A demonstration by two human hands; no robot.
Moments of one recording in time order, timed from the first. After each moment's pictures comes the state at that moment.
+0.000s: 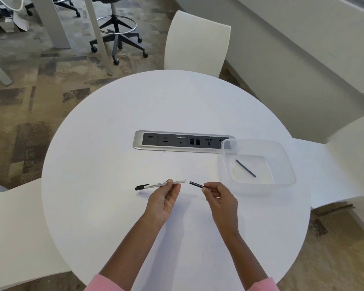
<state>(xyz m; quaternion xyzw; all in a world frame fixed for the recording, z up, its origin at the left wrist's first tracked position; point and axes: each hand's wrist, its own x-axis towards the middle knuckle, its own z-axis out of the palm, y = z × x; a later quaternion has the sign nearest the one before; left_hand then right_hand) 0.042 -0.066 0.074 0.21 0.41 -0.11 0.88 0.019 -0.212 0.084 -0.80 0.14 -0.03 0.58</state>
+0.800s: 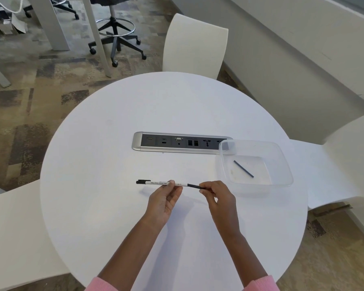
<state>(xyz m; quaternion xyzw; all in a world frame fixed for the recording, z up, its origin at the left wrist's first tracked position) 0.037 -0.070 0.080 0.27 0.38 -0.11 0.88 0.020 -0.216 0.093 -0.89 -0.02 -0.09 0.45</state>
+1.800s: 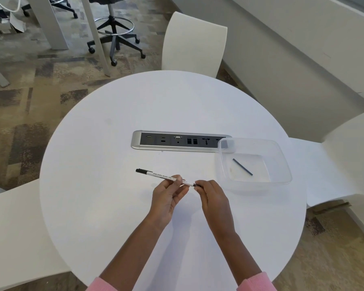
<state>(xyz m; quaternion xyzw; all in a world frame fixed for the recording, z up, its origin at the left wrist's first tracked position) 0.033 -0.078 0.085 0.38 0.26 -0.12 0.88 0.015 -0.203 0.099 -0.93 -0.05 -0.09 0.34</state>
